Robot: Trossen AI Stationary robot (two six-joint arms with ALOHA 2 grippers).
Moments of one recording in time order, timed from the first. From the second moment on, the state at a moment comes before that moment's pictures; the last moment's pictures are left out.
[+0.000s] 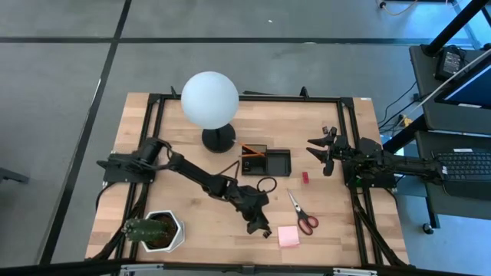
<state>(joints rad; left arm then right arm) -0.29 2.10 1.25 0.36 0.27 -0.87 -0.12 0.05 0.01 0.05 0.14 0.13</state>
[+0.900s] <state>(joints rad) -0.33 2.16 1.32 0.22 0.19 -0.82 -0.12 0.05 0.01 0.05 0.14 0.15</state>
